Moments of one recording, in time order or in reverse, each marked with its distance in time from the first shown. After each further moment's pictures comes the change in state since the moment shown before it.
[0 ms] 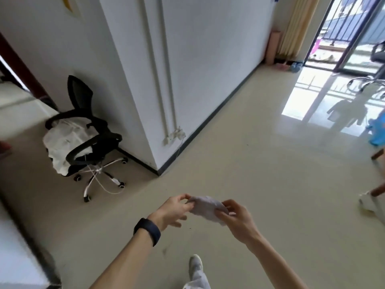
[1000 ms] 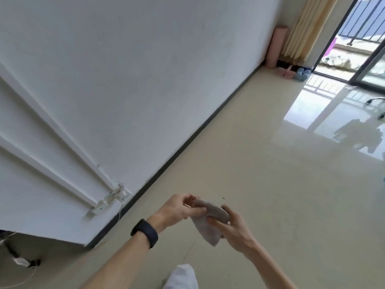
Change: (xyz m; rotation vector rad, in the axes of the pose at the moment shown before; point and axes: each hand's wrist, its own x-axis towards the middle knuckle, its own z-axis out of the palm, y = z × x) left_hand 0.647 0.525 0.057 0.060 -0.105 0.204; right_hand 0.716 -0.066 -0.407 0.104 -0.151 0.012
